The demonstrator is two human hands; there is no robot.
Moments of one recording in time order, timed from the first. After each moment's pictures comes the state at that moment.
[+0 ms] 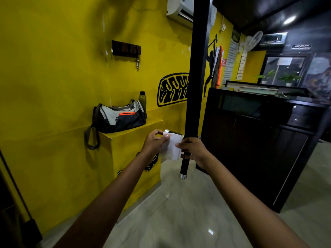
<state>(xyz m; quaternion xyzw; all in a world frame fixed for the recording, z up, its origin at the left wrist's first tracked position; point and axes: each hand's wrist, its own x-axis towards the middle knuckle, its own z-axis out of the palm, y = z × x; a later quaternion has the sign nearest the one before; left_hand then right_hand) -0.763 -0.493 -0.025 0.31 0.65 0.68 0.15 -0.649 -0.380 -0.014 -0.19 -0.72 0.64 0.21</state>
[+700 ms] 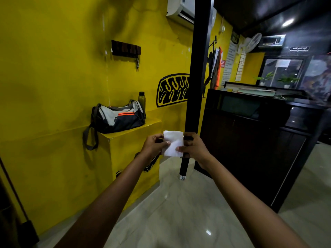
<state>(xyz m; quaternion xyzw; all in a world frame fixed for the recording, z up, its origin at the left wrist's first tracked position) -0.767 -0.493 -0.031 0.33 0.65 0.67 0.17 -0.652 -0.370 -0.018 -0.15 -0.75 0.60 0.24</state>
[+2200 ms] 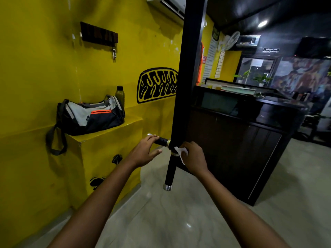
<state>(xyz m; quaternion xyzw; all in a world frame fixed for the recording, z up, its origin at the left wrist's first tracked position) -0.858 -0.418 -0.074 0.55 0.76 0.35 -0.03 -0.693 -0.282 -0.067 -0.25 -0.89 0.19 0.33</state>
